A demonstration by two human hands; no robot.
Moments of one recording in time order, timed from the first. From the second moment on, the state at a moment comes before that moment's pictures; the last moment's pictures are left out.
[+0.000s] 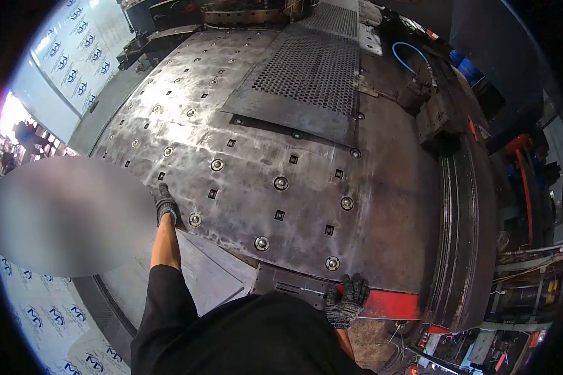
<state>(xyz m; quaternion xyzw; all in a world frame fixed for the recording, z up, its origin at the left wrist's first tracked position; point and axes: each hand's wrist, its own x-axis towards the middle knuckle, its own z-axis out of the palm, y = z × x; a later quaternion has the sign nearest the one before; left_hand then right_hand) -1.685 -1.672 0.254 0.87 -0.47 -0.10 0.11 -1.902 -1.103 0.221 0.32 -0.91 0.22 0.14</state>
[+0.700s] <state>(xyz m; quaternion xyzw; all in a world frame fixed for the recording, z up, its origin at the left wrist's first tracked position) -1.684 -1.671 0.259 0.86 -0.48 -0.12 0.09 -1.900 -1.101 0.218 0.32 -0.91 0.23 0.12</state>
